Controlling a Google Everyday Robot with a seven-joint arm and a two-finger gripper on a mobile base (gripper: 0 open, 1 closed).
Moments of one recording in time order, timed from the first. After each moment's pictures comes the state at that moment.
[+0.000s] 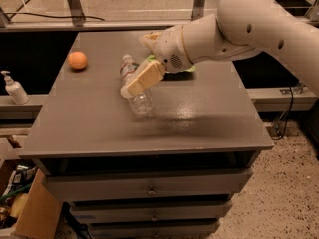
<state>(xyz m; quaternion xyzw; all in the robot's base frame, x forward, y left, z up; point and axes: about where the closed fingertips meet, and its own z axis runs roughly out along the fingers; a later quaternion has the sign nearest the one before) 0.579 0.059 0.932 -0.58 0.62 0.29 0.44</state>
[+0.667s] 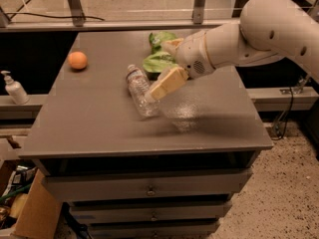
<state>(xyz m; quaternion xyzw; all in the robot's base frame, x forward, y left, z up) 0.587 0.008 0.912 -0.57 0.65 0.26 0.43</state>
